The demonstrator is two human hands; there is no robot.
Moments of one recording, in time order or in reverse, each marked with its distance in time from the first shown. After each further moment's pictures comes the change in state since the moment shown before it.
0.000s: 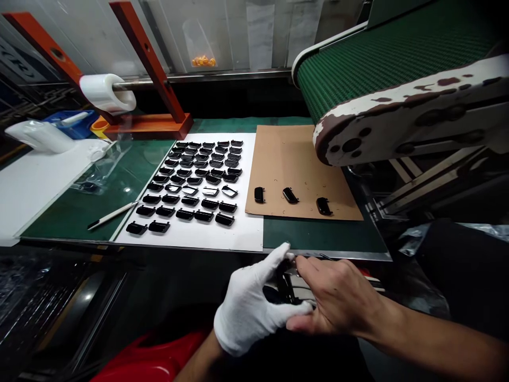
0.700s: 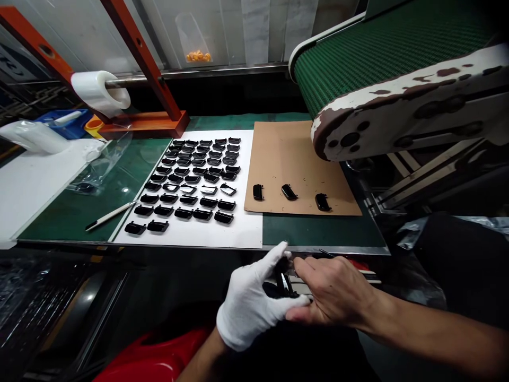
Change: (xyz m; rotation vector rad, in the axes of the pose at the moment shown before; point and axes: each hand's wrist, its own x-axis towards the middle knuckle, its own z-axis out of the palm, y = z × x) left_hand -0.003 -0.009 0.004 0.003 -0.010 -0.062; right_hand -0.004 0.002 0.007 -0.095 -0.013 -0.060
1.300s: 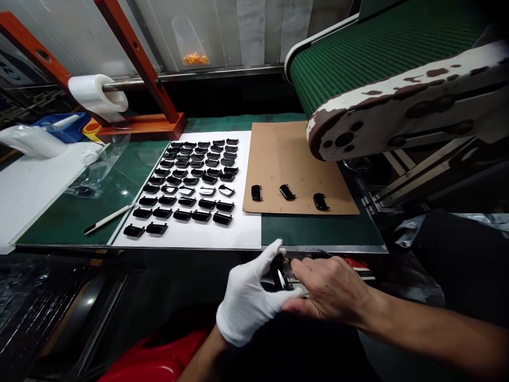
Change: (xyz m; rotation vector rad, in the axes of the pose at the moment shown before) left_hand 0.002 -0.002 0.004 -0.091 0.004 -0.099; right_hand 0.000 0.001 0.004 -0.027 0.010 -0.028
